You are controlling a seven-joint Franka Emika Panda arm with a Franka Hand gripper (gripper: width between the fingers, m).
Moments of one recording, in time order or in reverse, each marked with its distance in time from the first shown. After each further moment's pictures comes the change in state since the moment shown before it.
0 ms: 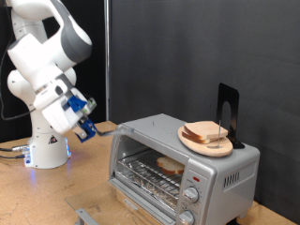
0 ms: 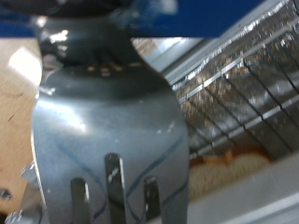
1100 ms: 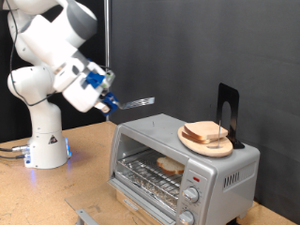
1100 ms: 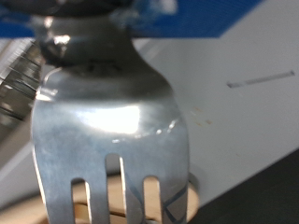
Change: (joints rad) arm 0.076 -0.074 0.128 0.038 0.096 -0.115 0.294
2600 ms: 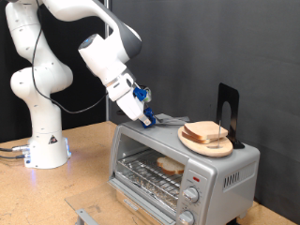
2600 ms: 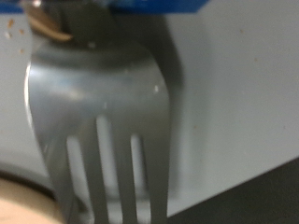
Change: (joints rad) arm 0.244 0.203 0.201 -0.008 0.317 0.371 -0.134
